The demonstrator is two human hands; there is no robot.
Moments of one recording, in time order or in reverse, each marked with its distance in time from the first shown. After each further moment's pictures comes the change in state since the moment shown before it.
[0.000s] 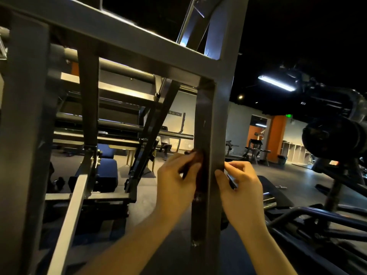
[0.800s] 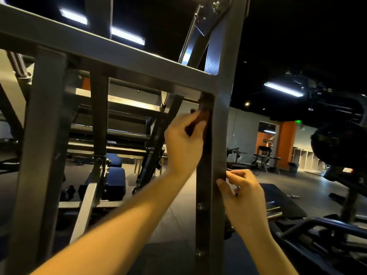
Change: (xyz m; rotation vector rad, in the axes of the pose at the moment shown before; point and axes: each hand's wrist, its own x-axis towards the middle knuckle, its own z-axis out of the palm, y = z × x) left_hand 0.091 0.041 0.003 -0.134 0.165 0.059; right_hand 0.012 -0.002 -0.006 0.057 -0.088 -0.058
